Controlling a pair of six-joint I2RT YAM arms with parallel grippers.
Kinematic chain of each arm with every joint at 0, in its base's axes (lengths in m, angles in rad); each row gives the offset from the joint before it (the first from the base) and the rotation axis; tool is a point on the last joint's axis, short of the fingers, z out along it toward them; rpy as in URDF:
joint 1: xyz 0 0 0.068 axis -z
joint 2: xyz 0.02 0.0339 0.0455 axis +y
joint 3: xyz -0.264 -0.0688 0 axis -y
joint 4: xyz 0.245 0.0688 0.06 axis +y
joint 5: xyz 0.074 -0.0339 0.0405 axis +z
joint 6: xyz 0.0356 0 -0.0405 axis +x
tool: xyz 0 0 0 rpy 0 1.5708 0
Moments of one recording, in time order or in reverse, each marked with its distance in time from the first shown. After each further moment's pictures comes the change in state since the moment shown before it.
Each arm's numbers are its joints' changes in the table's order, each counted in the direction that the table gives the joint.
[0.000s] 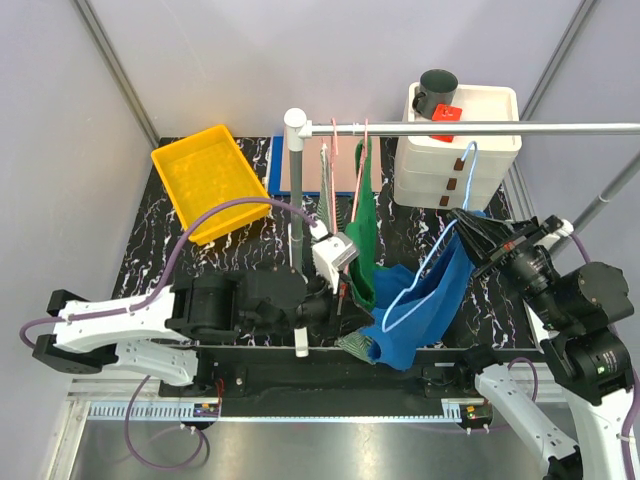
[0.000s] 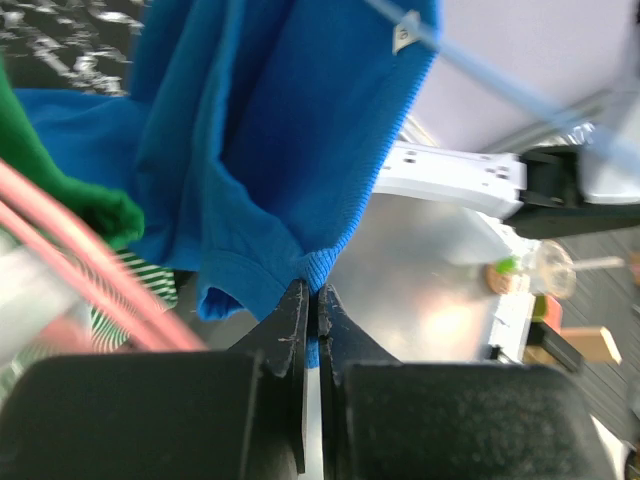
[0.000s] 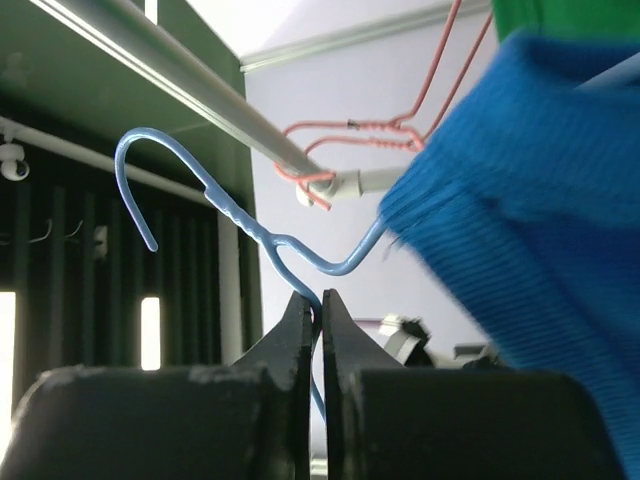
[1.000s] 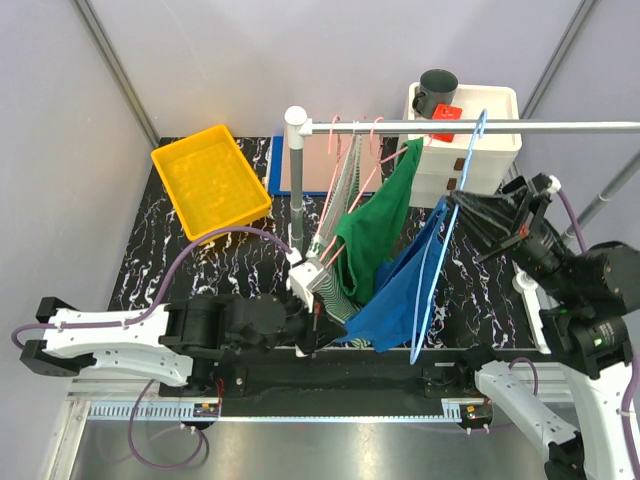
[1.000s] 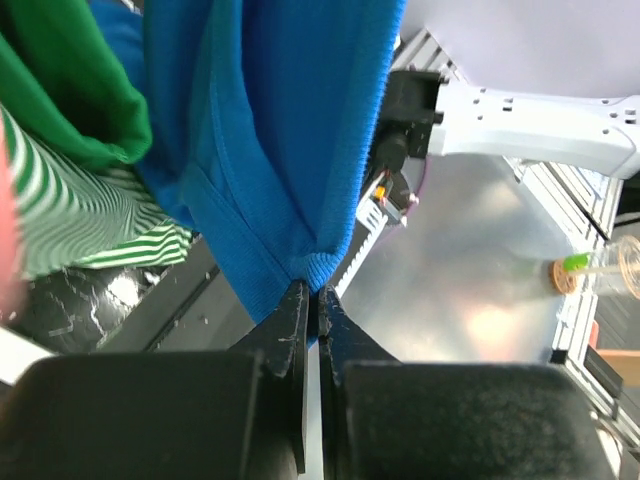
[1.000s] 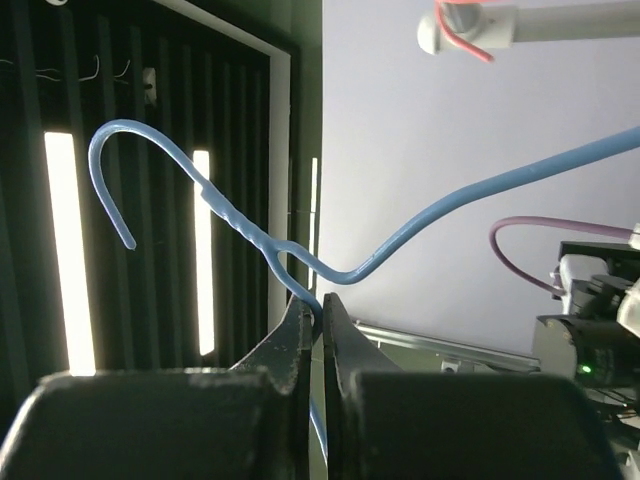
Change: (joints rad) left arm 0.037 -0.220 -0.410 -0.134 0.120 -0.029; right arm 0.000 0.160 0.124 -0.331 0.292 0.145
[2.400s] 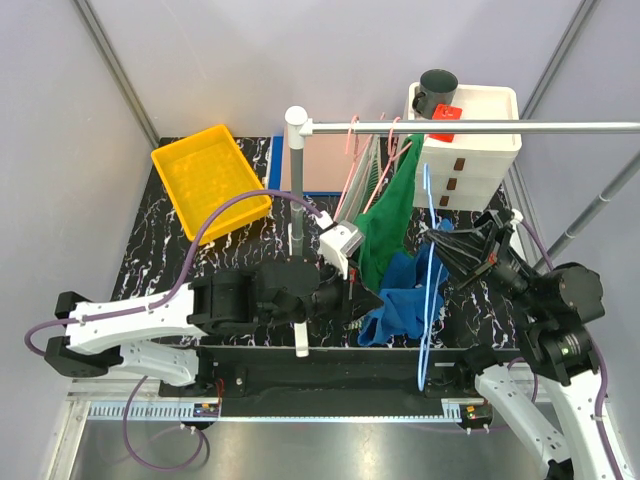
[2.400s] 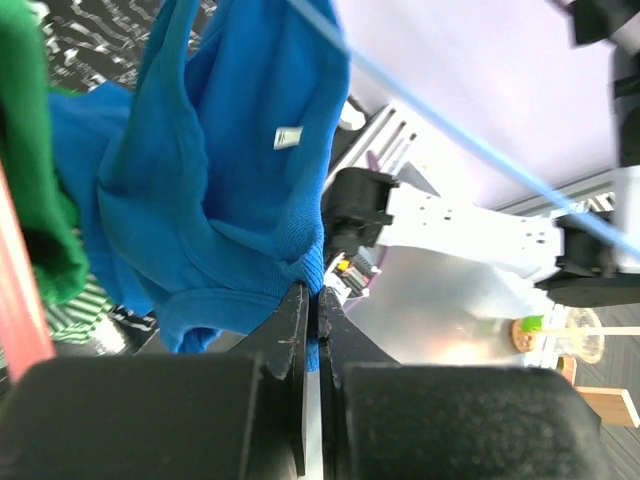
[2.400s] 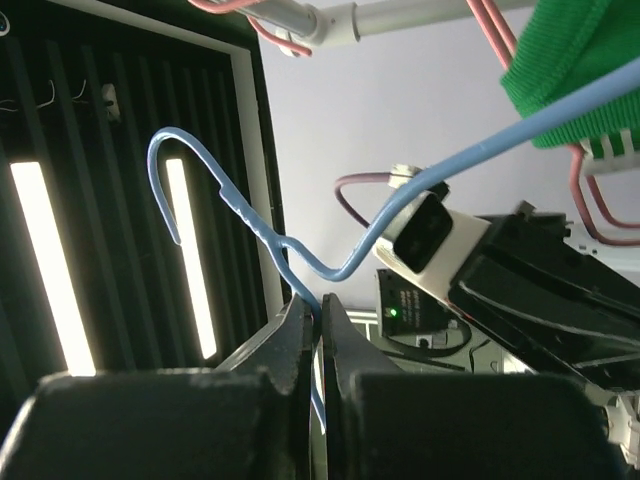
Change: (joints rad) left arm -0.110 0.239 0.318 0.005 -0.075 0.034; right arm -0.001 -0.185 -0.360 -0.093 0.082 0.049
